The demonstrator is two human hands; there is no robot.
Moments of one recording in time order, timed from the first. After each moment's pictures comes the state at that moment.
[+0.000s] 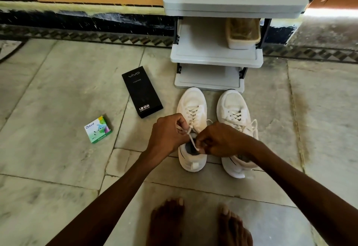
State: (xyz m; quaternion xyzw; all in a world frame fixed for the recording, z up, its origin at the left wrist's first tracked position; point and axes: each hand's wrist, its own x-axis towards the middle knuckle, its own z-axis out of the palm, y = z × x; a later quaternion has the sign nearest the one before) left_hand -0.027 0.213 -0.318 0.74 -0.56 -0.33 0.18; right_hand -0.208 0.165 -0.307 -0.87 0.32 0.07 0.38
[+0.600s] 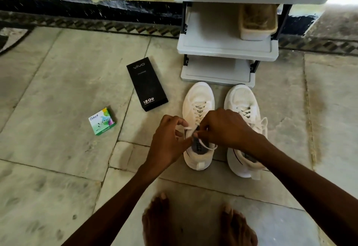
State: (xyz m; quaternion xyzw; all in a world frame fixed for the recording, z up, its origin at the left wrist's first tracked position) left_hand -0.030 0.239 -0.334 0.76 -0.52 -0.34 0.21; right_hand -0.186 0.156 -0.301 -0.87 0.41 0.08 0.26
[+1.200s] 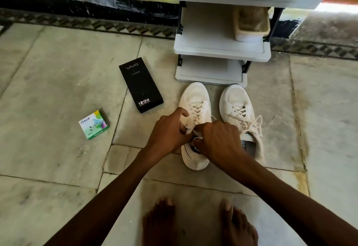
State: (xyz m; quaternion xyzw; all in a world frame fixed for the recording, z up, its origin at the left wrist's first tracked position) left_hand -0.014 0.214 -0.322 0.70 -0.59 -0.38 0.15; right_hand -0.167 0.204 -0.300 -0.83 0.53 0.06 0.16
